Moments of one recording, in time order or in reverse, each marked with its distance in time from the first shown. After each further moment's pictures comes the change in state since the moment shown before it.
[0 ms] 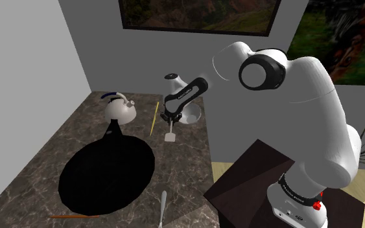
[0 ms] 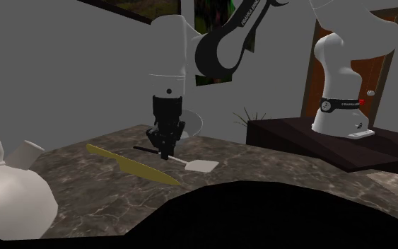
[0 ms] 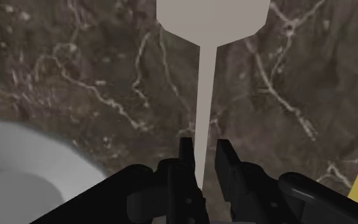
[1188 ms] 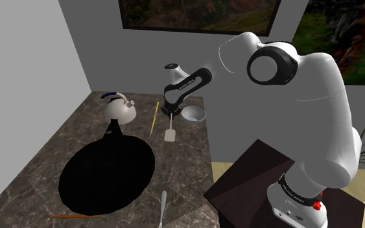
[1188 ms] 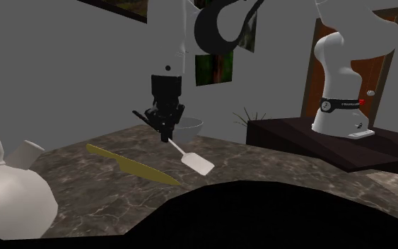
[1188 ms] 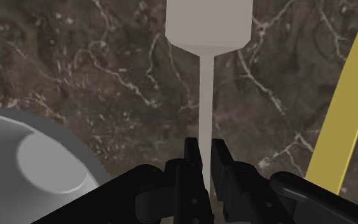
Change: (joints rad) arm -0.009 -0.096 0.011 -0.016 0.013 -0.082 -0.012
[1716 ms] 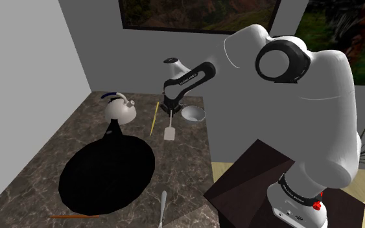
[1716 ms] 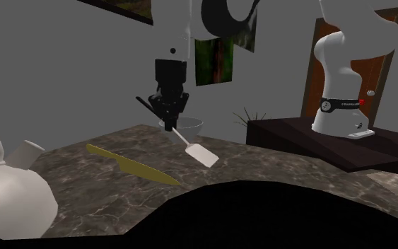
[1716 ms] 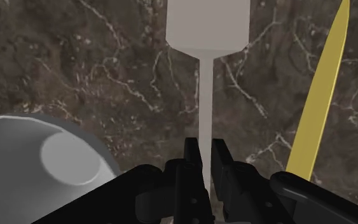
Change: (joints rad) arm 0.010 -0.084 0.011 -0.045 0.007 -0.041 0.015
